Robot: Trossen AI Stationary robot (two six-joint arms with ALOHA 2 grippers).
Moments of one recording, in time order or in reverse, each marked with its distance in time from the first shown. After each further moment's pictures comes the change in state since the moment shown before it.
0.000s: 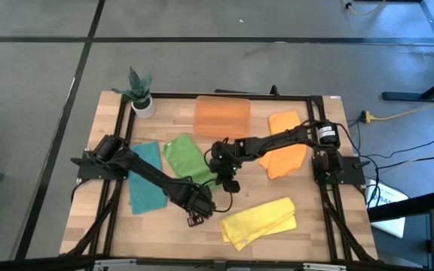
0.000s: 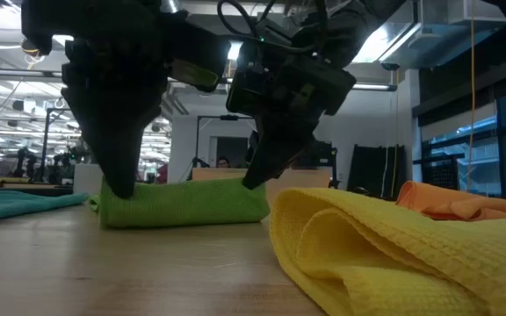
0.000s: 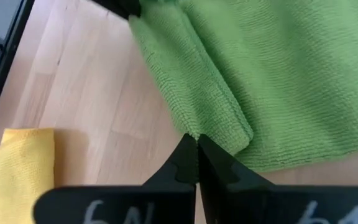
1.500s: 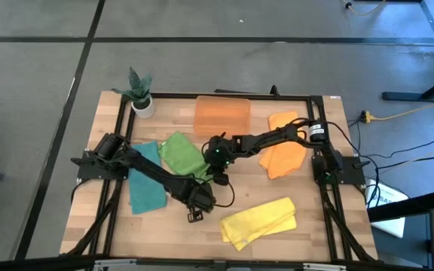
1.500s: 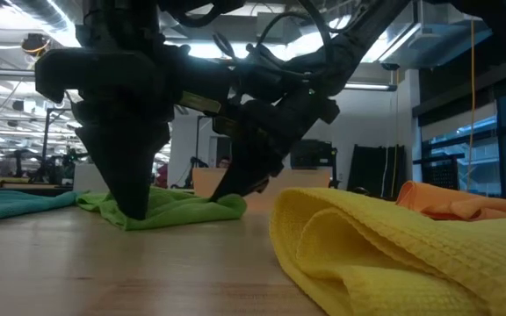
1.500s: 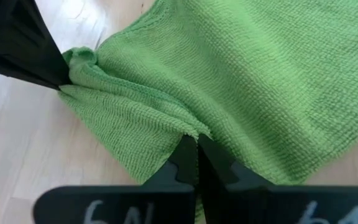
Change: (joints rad) left arm 0.042 0.000 -0.085 0.121 0.009 0.112; right arm -0.073 0.103 0.002 0.216 0.117 0.046
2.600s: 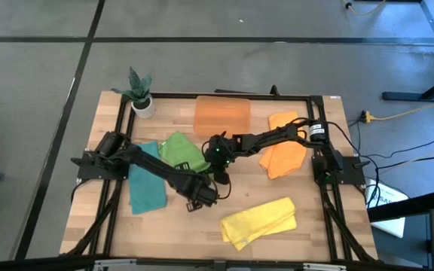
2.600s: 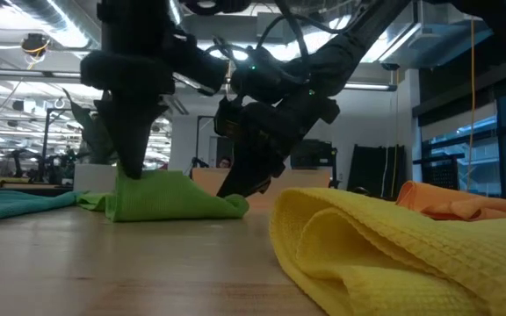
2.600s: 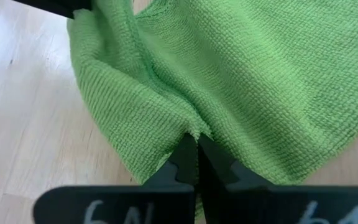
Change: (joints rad) left arm 0.053 0.001 0.144 -0.368 -0.139 -0.090; right arm 0.000 0.000 0.000 -0.026 -0.001 -0.003
